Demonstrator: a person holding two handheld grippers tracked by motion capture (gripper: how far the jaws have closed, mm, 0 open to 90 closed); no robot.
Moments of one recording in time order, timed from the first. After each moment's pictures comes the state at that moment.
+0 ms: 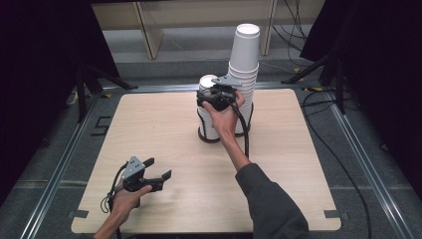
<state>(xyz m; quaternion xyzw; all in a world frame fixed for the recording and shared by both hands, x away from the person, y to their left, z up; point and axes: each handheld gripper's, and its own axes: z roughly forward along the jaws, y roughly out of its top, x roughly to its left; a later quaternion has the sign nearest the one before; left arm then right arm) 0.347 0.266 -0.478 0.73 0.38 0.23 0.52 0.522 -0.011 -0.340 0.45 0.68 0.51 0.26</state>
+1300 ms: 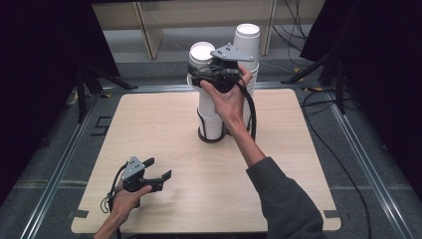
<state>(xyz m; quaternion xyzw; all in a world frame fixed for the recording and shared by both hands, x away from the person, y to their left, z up) 0.347 0.267 -0.477 0.73 0.38 0.23 0.51 0.473 -0.017 -0.227 0.34 0.67 0.60 0.28</state>
